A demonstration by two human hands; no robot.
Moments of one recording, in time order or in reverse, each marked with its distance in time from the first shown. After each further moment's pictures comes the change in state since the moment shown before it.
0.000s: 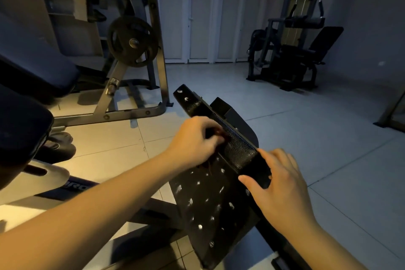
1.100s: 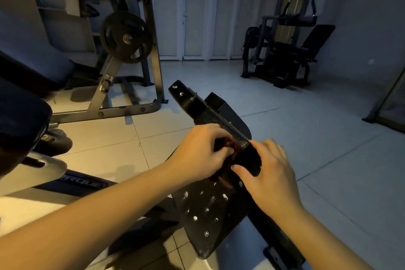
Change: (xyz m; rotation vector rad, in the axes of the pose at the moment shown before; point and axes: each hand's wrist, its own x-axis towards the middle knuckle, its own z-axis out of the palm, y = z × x) left_hand -0.034 0.028 0.010 -0.002 -0.094 0.128; right_hand -0.001 -0.004 -0.002 -0.019 0.038 -0.003
